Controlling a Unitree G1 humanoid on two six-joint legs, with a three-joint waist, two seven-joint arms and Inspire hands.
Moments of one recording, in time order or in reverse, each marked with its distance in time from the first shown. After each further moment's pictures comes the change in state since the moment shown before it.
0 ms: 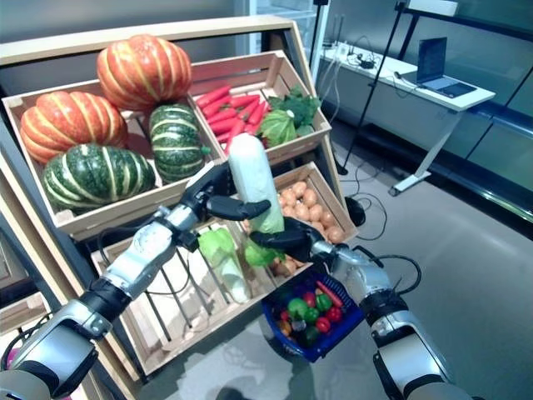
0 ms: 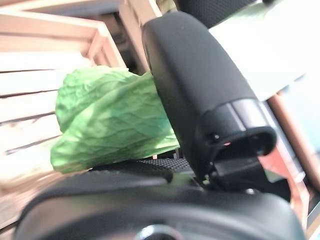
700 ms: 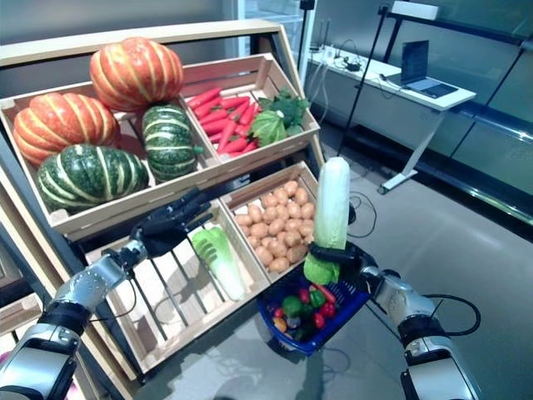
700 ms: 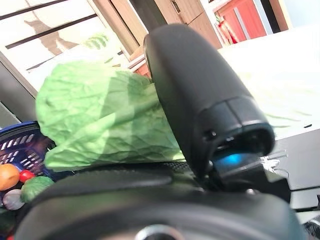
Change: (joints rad) left arm 0.138 0.072 0.275 0.225 -0.139 0.161 -0.136; right arm 0.103 -0.111 -0.123 0.081 0.002 0.019 -0.112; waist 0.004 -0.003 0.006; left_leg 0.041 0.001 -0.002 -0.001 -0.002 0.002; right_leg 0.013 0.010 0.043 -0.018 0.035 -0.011
